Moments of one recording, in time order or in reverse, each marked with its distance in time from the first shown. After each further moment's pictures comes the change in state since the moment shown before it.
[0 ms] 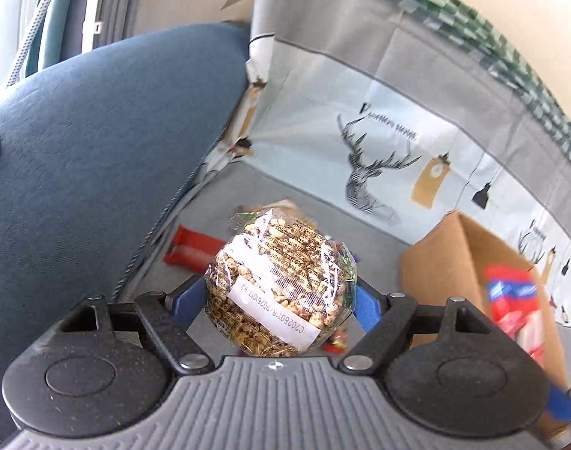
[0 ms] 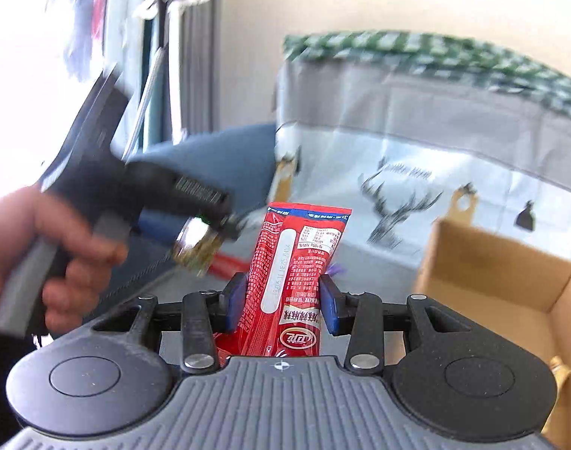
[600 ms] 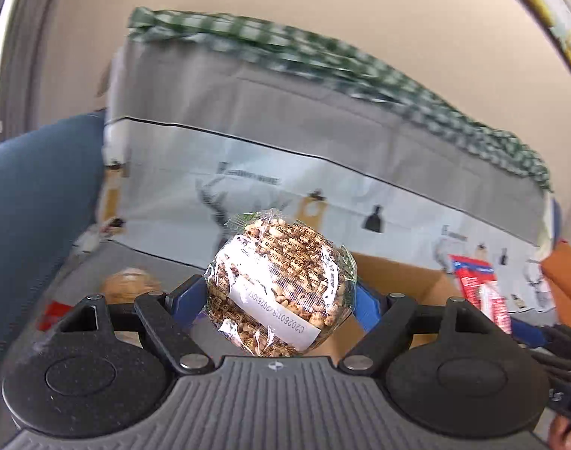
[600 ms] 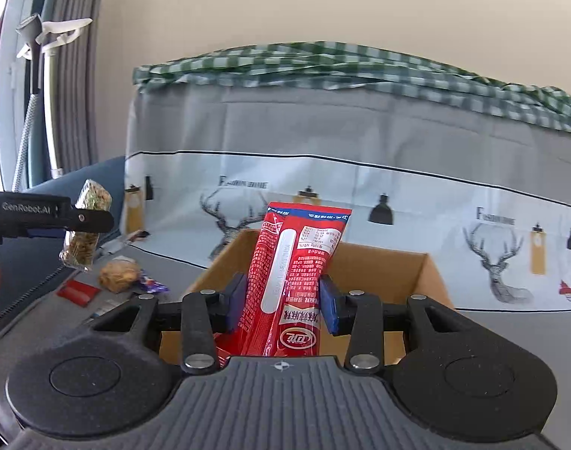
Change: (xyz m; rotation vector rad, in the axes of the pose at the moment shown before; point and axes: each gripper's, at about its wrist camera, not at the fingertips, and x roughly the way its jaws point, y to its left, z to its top) left arm -0.021 -0.142 -0.031 0.198 -0.238 -0.221; right arm -0.039 -0.152 -0.016 0.111 -0.043 -0.306
